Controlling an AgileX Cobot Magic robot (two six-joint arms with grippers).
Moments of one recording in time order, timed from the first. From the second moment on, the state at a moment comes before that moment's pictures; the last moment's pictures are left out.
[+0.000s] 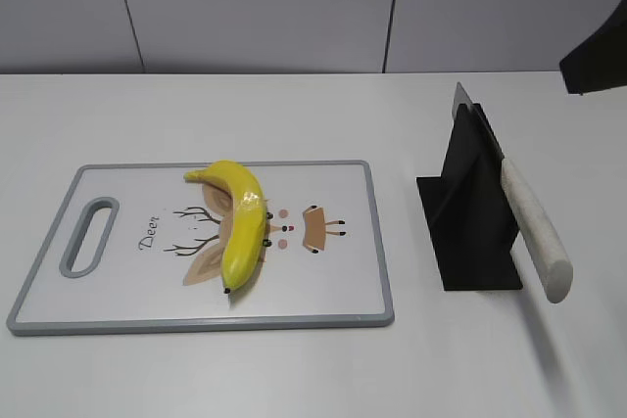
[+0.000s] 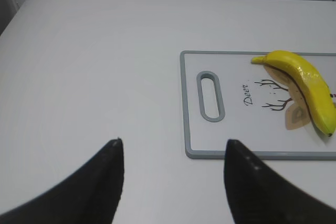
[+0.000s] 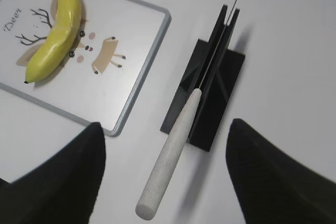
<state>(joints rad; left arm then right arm) -0.12 0.03 -0.51 0.03 1.05 0.00 0.29 1.11 -1.05 0.21 0.90 -0.16</state>
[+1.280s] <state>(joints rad) -0.12 0.03 -0.51 0.03 1.05 0.00 0.29 0.00 -0.56 0.26 0.98 -0.34</state>
